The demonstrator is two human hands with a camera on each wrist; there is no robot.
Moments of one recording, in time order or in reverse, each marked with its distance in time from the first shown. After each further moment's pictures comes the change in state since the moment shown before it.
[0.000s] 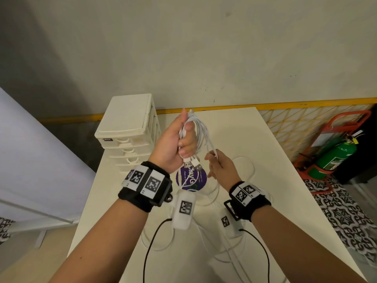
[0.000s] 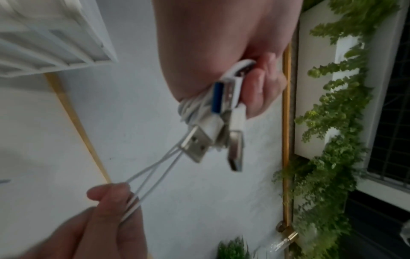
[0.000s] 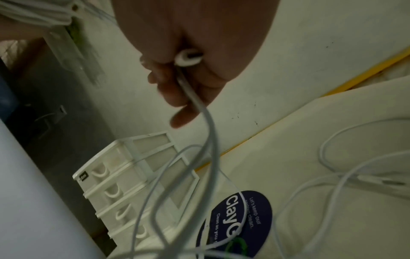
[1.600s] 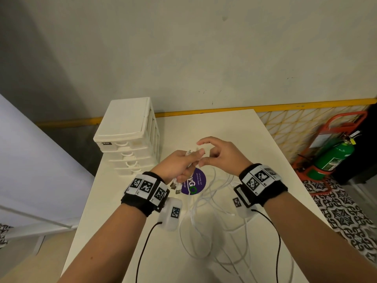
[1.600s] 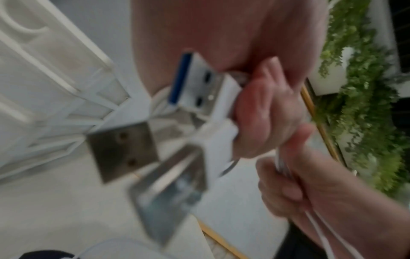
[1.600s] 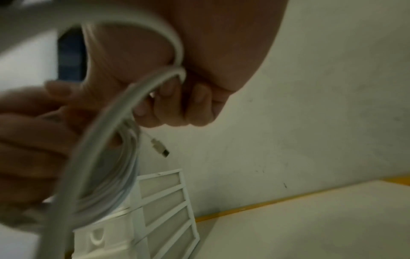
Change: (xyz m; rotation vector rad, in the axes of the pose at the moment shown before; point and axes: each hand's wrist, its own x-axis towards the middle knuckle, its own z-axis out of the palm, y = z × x) left_hand -0.005 -0.033 -0.036 0.797 0.096 -0.344; right_hand 0.020 -0.056 -0.033 -0.269 -0.294 -0.168
